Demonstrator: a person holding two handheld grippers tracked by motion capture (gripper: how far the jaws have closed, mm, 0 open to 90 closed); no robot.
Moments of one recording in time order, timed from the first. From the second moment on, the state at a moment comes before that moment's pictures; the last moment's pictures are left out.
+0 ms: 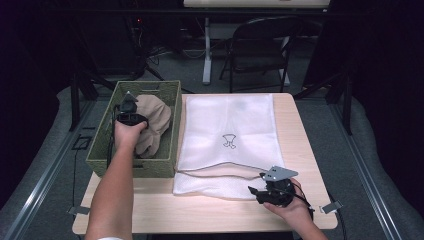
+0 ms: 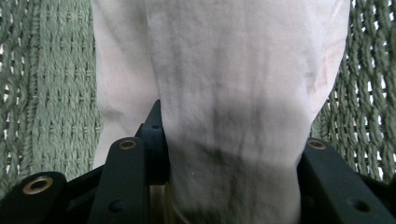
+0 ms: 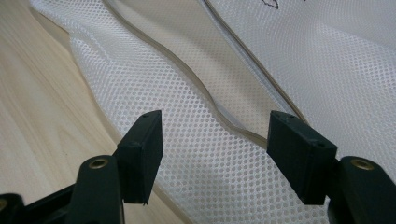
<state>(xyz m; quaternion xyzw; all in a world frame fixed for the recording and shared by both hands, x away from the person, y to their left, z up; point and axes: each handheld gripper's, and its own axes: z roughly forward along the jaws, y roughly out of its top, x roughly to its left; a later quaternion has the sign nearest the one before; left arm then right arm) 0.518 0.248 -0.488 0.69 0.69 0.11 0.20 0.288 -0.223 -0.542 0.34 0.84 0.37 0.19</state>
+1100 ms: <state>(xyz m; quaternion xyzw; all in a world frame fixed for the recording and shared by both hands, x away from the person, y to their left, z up) 0.498 0.242 -0.441 0.71 0.66 0.12 0.23 0.290 -0.224 -0.522 0.32 0.84 0.38 0.21</state>
